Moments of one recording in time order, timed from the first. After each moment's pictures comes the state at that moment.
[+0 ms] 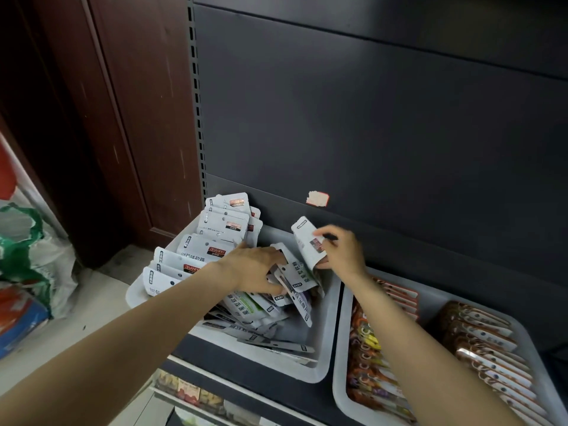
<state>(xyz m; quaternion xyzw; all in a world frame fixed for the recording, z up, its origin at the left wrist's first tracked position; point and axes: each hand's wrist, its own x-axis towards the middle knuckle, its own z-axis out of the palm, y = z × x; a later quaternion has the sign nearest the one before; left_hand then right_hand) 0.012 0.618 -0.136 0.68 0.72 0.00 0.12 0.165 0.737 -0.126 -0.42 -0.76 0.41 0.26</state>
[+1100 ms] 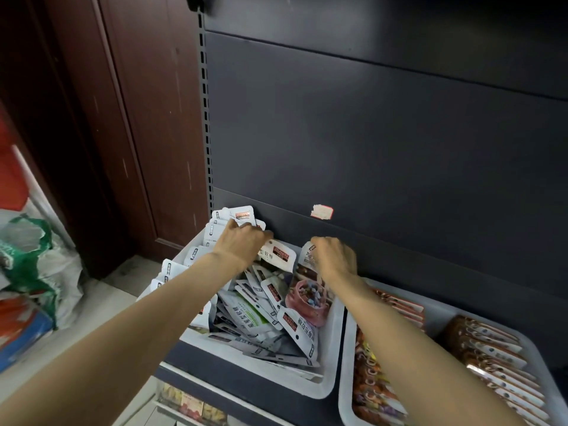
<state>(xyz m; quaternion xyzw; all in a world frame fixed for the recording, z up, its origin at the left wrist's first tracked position) -0.018 0.632 -0.108 0.59 0.80 -0.03 -0.09 0.137 0.731 -0.115 -0.40 -0.91 -0.01 0.09</state>
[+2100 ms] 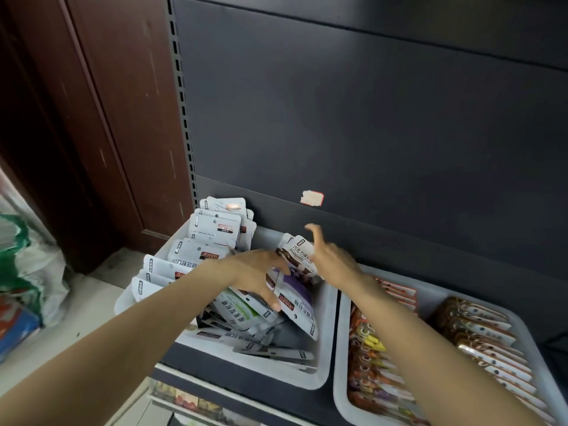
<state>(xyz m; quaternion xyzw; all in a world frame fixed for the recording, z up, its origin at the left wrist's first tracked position) 0.005 0.635 -0.138 0.66 0.69 0.05 0.31 0.163 0.748 -0.145 -0.34 -0.94 0.07 0.02</state>
